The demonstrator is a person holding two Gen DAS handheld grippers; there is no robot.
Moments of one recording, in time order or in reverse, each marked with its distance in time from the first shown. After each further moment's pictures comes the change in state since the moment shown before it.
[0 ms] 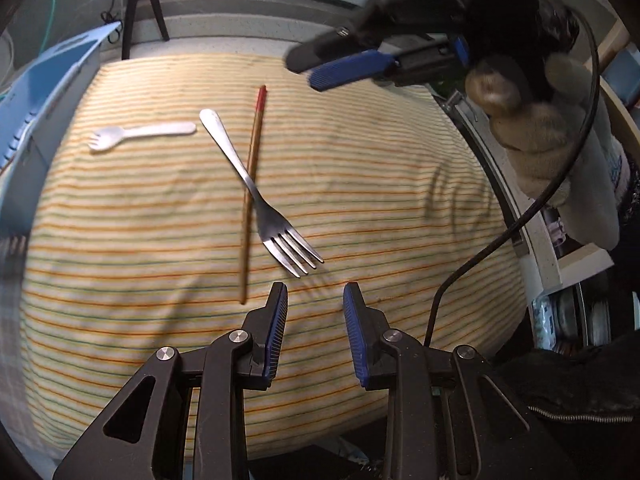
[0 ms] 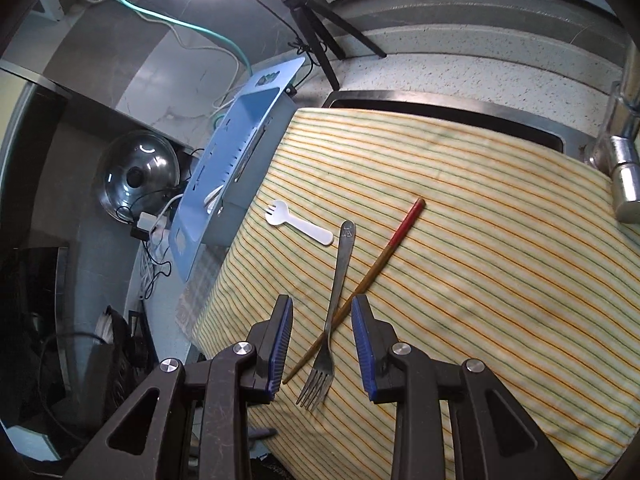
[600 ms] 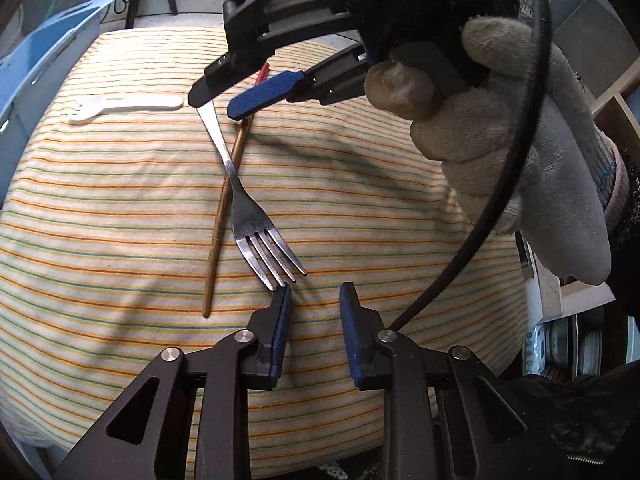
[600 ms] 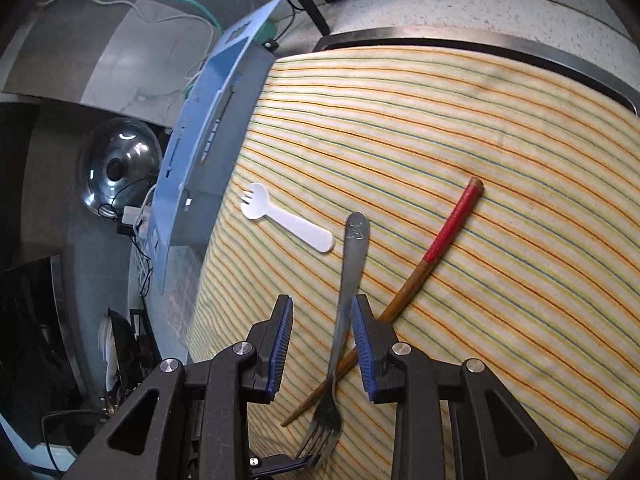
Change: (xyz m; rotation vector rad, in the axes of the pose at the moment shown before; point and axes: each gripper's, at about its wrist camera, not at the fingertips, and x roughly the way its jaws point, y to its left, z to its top) left arm 0.024 -0.001 0.004 -0.087 0.017 -0.009; right arm 0.078 -0.017 0.020 0.078 0.124 0.000
